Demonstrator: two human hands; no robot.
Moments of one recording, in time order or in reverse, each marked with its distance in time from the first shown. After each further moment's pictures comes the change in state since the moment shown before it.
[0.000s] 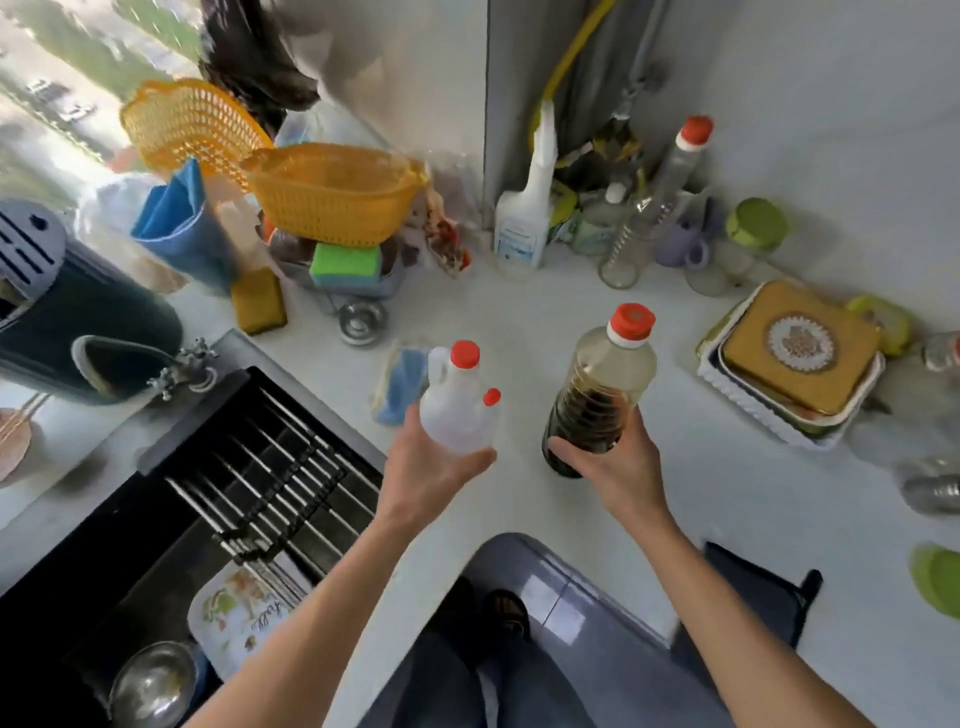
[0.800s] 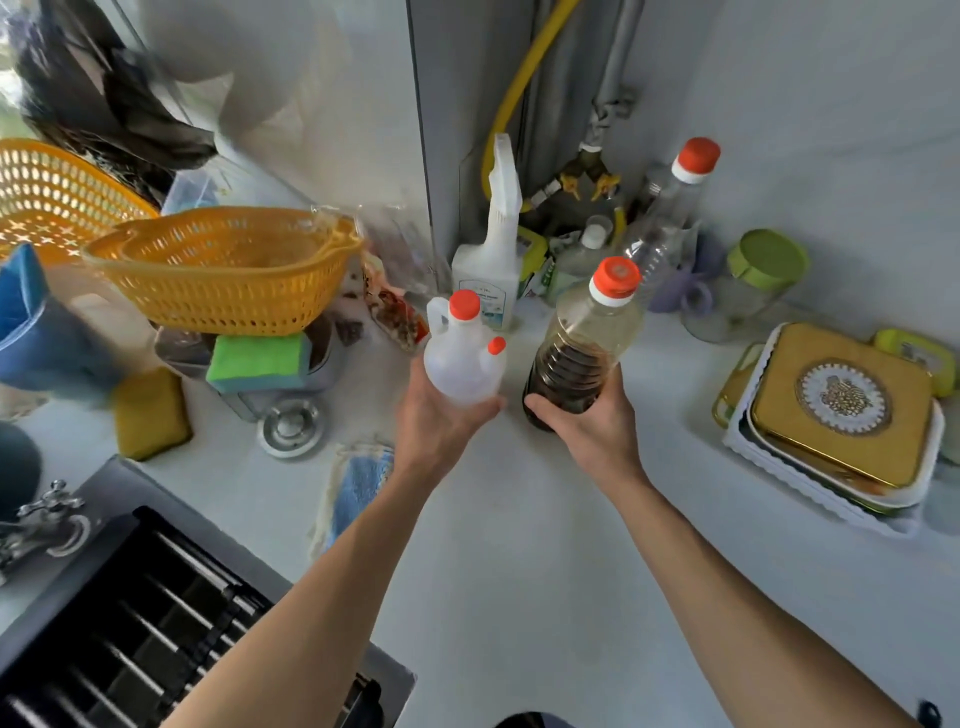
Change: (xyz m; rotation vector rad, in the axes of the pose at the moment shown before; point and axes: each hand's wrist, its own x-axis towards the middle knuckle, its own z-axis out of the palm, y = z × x) left_hand 0.221 0.031 0.073 -0.067 0.034 0.218; right_hand 0.192 0.000 0.048 0.087 0.223 -0.123
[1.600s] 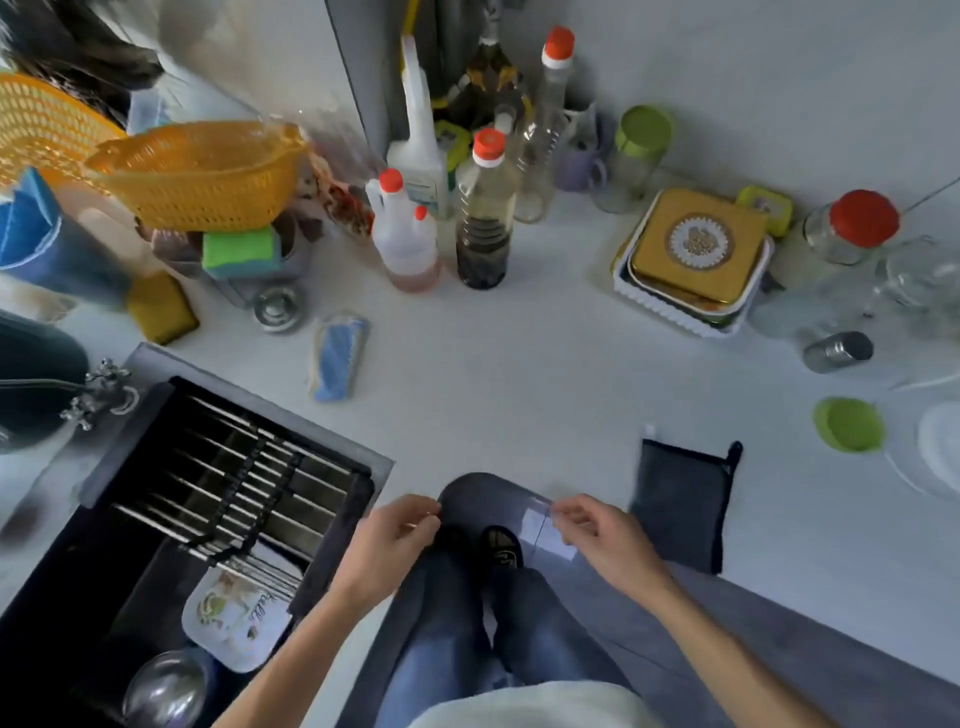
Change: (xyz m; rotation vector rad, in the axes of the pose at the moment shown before) left_hand -0.316 -0.028 -0.094 0.312 -0.541 -0.299; right_hand -0.311 0.047 -0.166 -0.229 -0.524 0.474
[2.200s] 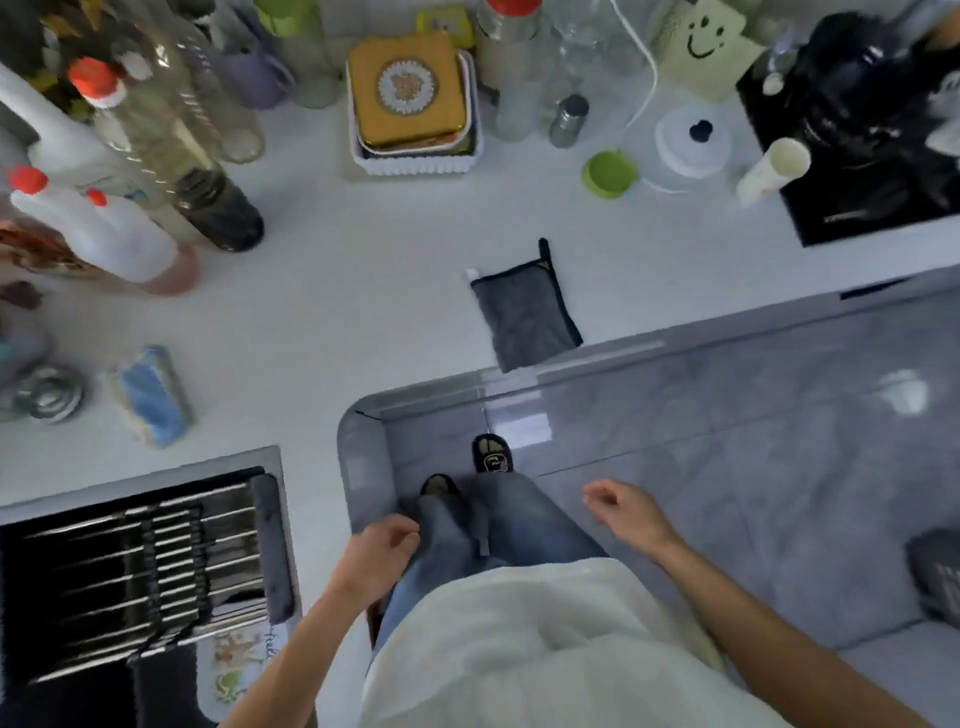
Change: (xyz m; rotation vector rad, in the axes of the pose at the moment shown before) left_hand -0.037 -0.039 0.048 0.762 -0.567 0.105; right_hand -0.170 0.168 0.112 0.354 0.347 0.506
